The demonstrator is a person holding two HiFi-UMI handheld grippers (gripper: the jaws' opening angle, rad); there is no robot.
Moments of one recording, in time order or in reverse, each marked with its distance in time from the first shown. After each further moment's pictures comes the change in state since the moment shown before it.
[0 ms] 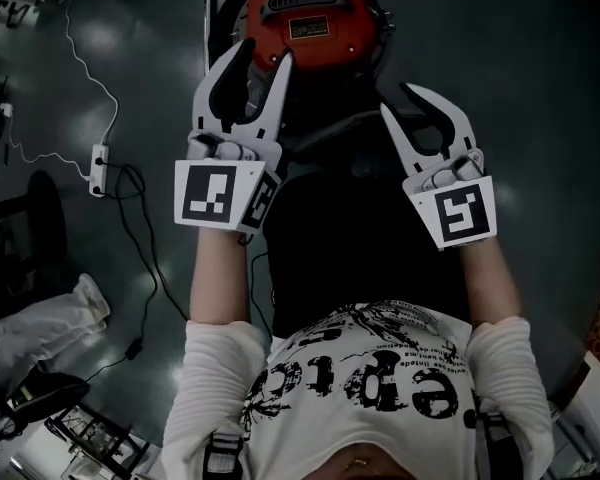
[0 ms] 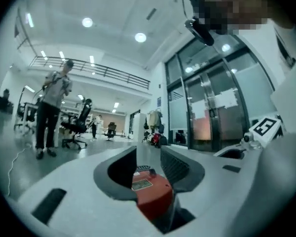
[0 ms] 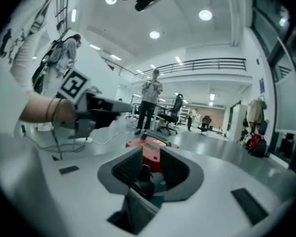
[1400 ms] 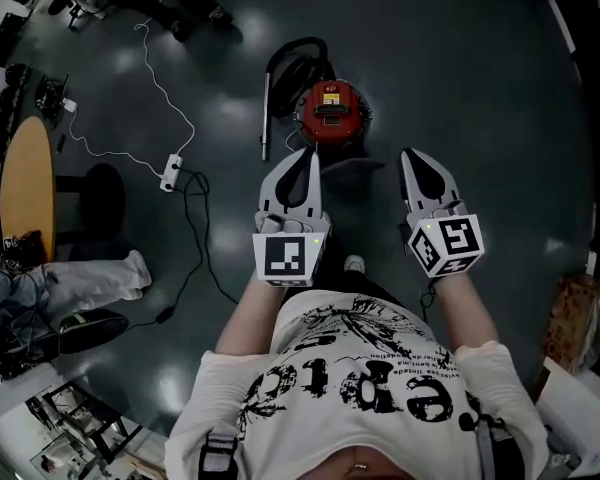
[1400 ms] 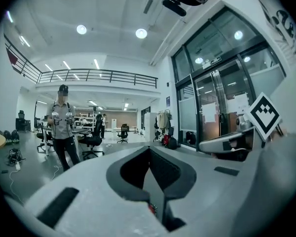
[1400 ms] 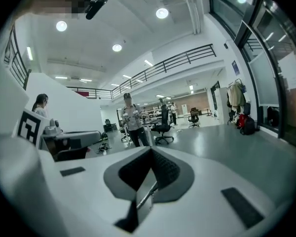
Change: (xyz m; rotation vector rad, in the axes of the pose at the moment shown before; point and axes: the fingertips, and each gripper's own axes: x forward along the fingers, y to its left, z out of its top) left arm -0.119 -0.105 0.471 0.058 0.097 0.142; right arm -0.206 -0.061 0.465 0.393 -0.019 -0.096
